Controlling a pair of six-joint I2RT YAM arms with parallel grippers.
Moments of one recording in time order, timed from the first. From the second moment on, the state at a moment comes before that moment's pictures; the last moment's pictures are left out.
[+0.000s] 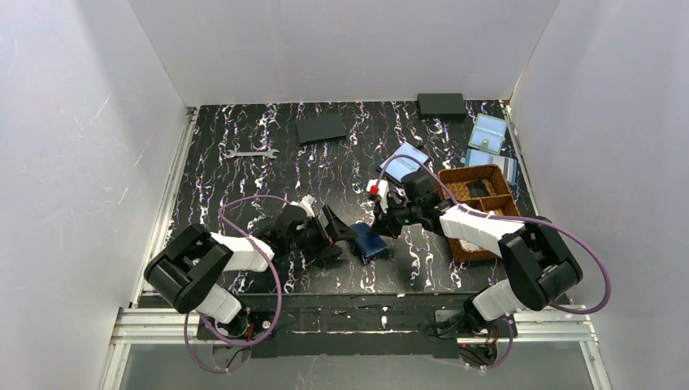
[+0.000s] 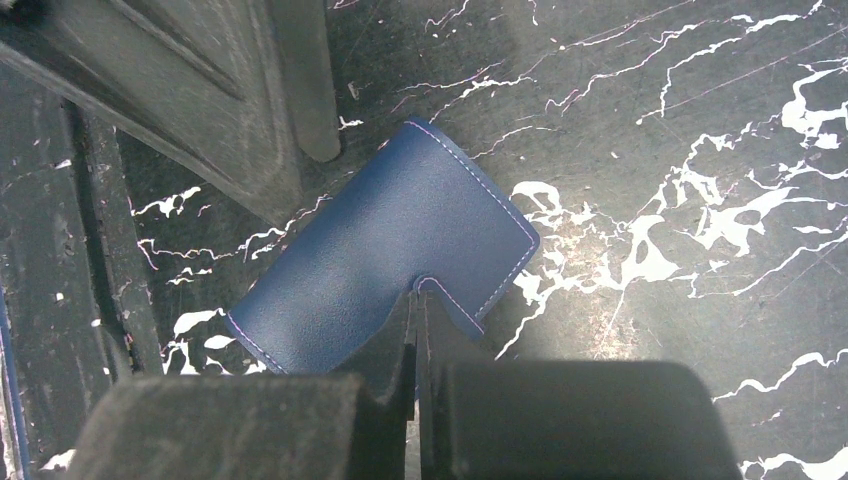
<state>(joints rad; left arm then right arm) -0.67 1.47 0.37 0.54 0.34 -1.21 0.59 1.47 0.72 -0.03 -0.69 -0.34</state>
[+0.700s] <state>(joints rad) -0.71 1.67 0.42 0.67 0.29 -1.32 0.54 1.47 0.72 -0.03 -0.71 -0.32</state>
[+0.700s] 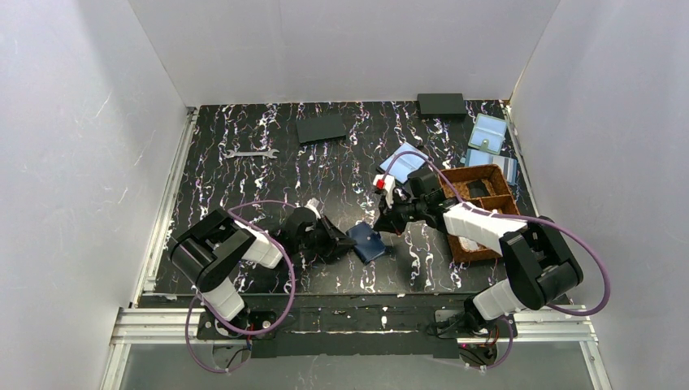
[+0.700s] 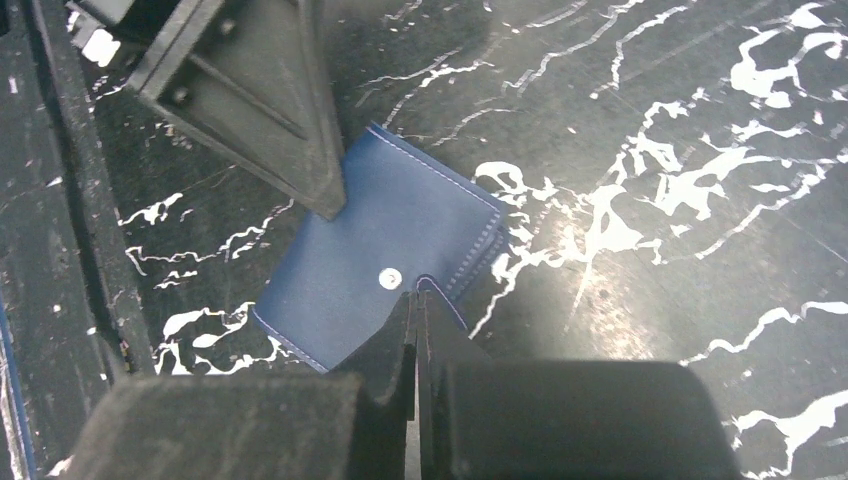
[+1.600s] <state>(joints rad) -0.57 1.23 0.46 0.25 0.30 -0.96 0.49 1.53 0.77 -0.15 -0.44 -0.35</state>
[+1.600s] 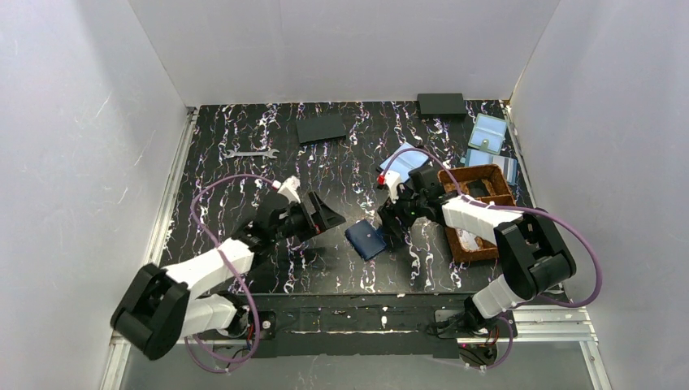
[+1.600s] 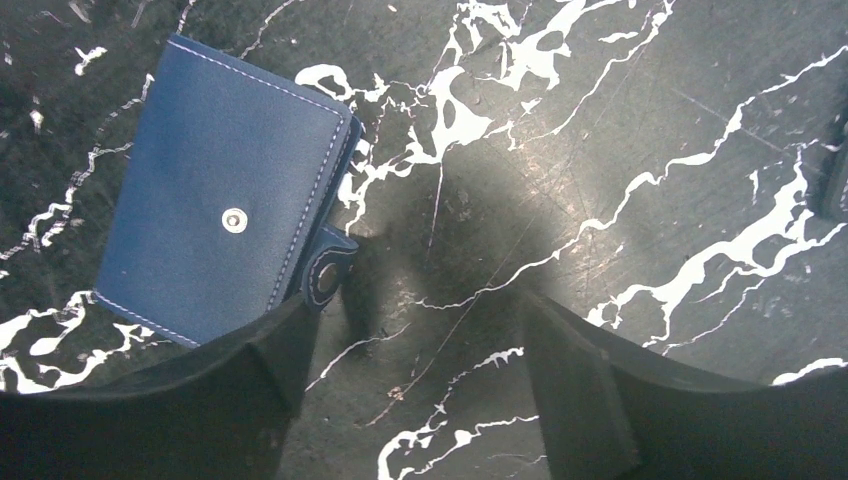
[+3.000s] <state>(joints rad) -1.15 2.09 1.65 -0.94 -0.38 -0.85 0.23 1.42 0.84 -0.24 -0.65 -0.29</state>
